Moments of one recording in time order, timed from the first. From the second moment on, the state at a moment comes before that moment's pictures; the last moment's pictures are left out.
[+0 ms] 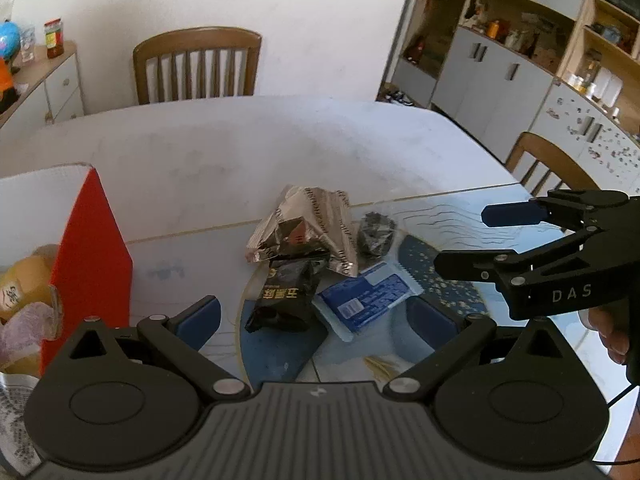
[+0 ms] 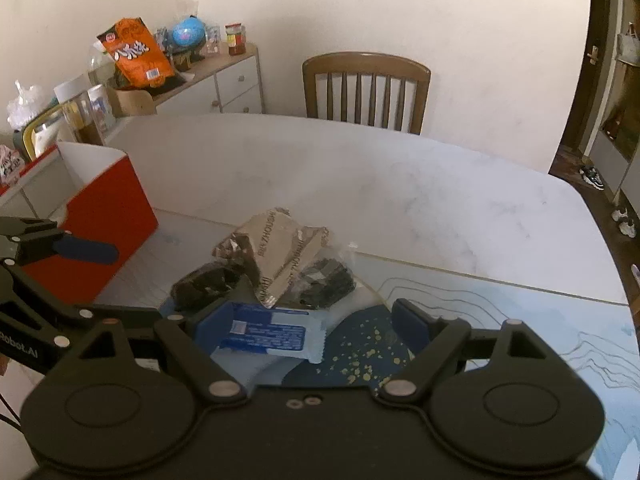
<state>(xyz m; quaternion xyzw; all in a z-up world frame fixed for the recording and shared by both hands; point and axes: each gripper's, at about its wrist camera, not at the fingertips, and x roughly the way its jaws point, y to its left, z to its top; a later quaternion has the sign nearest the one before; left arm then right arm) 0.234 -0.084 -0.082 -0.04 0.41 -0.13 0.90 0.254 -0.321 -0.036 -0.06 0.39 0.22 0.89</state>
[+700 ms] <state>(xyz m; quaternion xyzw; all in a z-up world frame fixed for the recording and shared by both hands) 0.280 -0.084 -0.124 -0.05 0.45 -0.11 0.89 0.306 -0.318 -0.086 -0.07 0.42 0.24 0.87</state>
